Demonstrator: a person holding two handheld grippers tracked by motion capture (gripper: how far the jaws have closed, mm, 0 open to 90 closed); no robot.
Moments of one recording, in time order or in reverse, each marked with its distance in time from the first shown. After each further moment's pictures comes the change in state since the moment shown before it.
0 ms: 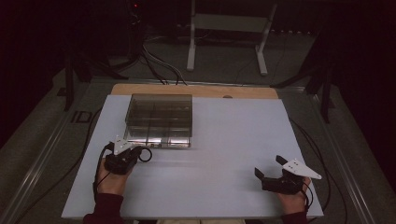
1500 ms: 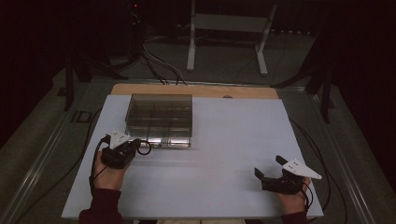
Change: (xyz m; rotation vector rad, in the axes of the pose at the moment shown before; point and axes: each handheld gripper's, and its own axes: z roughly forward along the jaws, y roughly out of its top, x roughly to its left) left arm 0.003 0.027 -0.018 -0.049 0.000 0.019; right arm 0.000 0.000 0.000 0.001 0.002 0.001
